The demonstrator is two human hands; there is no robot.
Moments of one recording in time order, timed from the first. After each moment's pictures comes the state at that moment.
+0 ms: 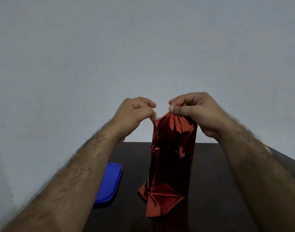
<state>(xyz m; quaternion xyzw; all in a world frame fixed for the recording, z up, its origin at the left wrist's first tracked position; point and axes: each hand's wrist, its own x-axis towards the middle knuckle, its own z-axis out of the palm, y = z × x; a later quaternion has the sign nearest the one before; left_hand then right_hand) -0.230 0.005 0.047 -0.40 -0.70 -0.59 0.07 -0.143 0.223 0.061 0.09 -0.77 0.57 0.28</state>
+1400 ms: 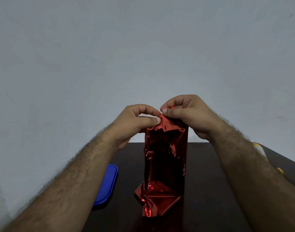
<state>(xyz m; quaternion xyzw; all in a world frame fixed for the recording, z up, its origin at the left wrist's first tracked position) -0.232 0.016 0.033 -0.39 -0.67 -0.63 -0.04 -0.139 0.214 0.061 0.10 -0.78 0.57 0.23</state>
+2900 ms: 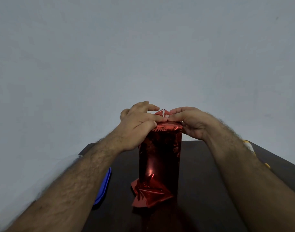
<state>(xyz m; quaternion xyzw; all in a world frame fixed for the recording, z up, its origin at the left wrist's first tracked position) -0.224 0.033 0.025 -0.50 -0.78 -0.33 0.18 -0.164 0.247 0.043 -0.07 -0.67 0.73 0.15</state>
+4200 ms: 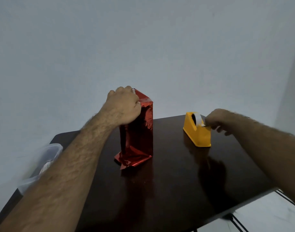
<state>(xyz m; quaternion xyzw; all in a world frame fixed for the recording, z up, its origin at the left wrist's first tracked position) -0.197 0.048 0.040 -0.47 -0.83 -0.12 0.26 0.000 0.324 0.002 -0.53 -0.82 0.17 0.10</state>
